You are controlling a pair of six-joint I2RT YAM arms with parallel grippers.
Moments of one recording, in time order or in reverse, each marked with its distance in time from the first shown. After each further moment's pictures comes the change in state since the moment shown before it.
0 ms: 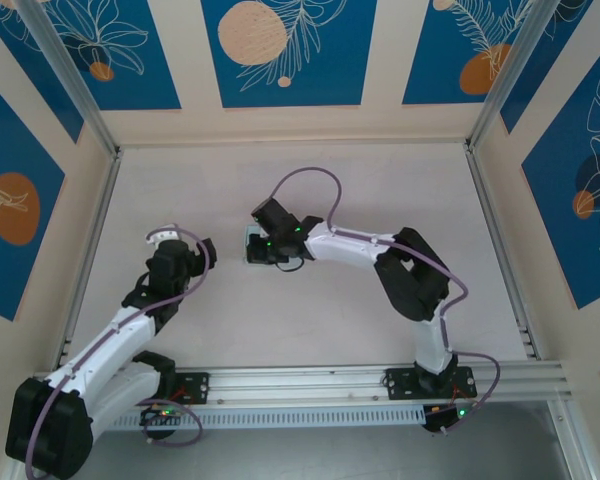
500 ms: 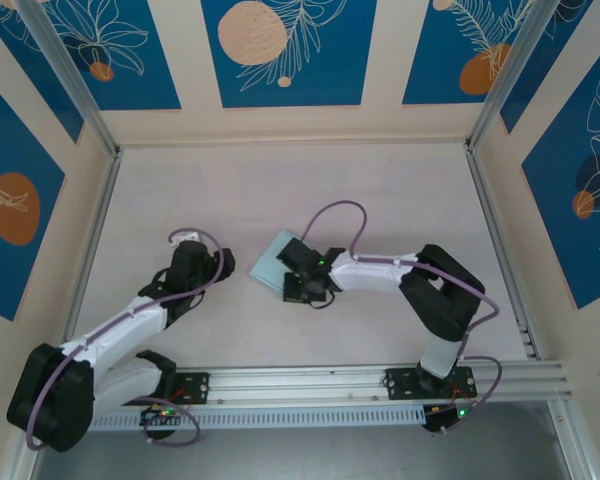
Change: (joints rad) left arm -0.090 0.135 -0.001 0.036 0.172 -0.153; right arm 0.063 -0.165 -0.359 -0.063 0.117 0.135
